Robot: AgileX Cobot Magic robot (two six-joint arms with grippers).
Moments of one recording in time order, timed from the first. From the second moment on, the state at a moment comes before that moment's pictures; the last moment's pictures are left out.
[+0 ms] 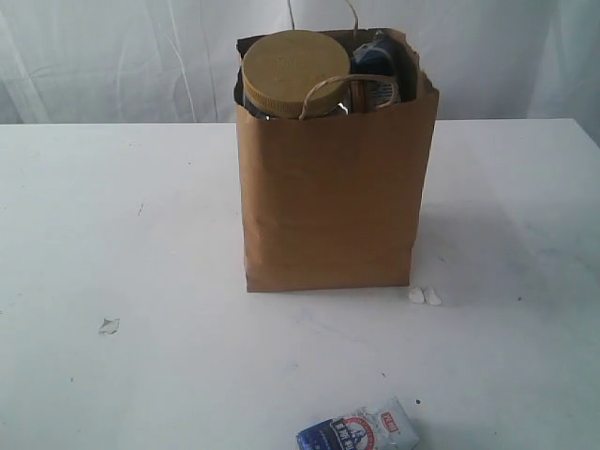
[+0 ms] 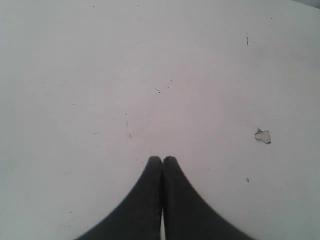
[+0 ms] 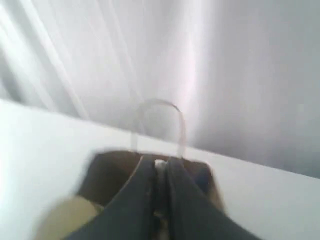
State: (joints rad) left arm 0.11 0.00 0.02 -0.11 0.50 -0.14; right arm 0.10 1.33 -1.52 0.70 0.69 -0.49
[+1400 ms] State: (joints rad) left arm 0.11 0.00 0.02 -0.11 0.50 -0.14; right arm 0.25 1.70 -1.52 1.37 0.64 -1.00
